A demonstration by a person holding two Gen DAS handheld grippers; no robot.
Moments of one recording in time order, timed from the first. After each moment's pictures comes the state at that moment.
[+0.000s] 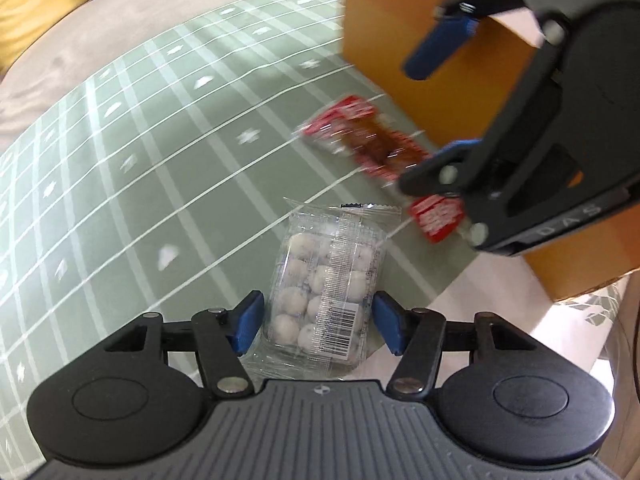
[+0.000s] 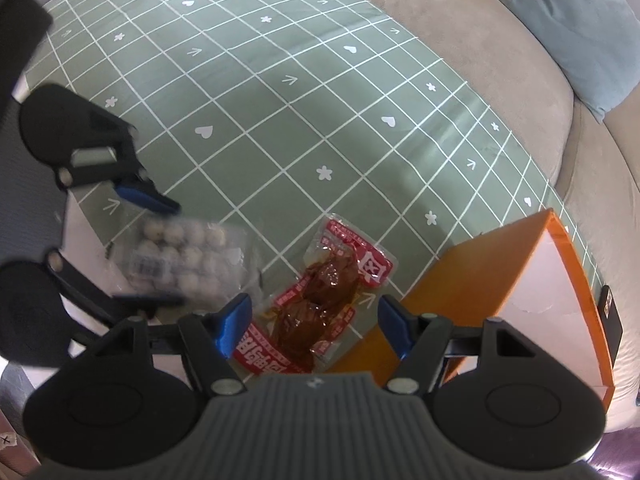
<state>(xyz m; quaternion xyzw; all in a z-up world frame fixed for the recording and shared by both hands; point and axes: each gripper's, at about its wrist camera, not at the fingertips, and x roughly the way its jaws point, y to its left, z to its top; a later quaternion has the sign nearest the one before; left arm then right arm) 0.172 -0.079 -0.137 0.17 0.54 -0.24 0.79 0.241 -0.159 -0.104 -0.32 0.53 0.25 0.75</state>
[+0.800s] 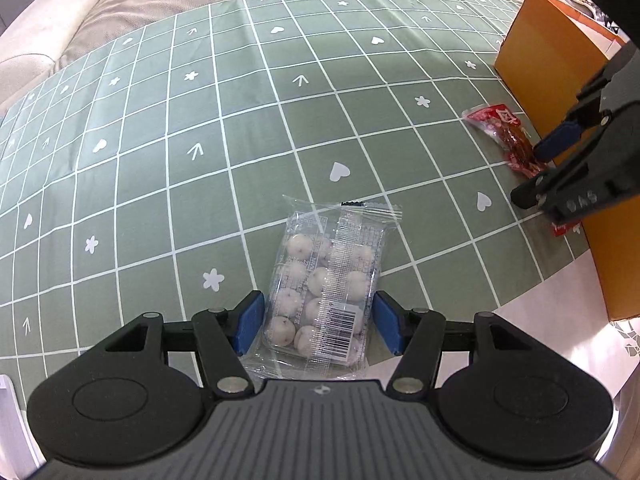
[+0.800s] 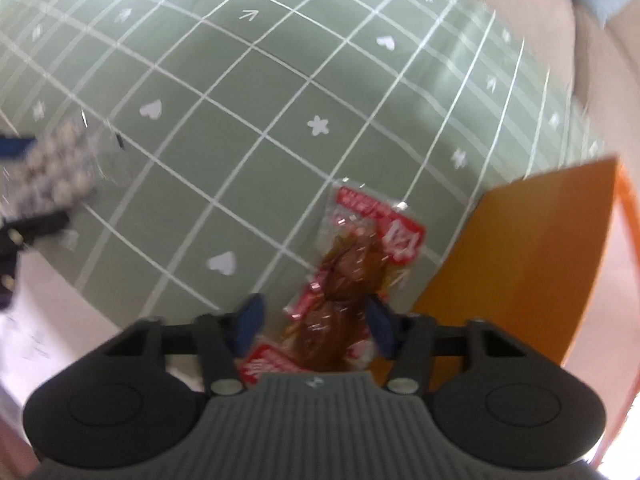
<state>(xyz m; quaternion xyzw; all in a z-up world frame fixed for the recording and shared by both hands) 0.173 0.014 -0.131 0.07 0.57 -0.11 0.81 0.285 -0.143 -0.151 -0.25 0.65 0.16 0.70</state>
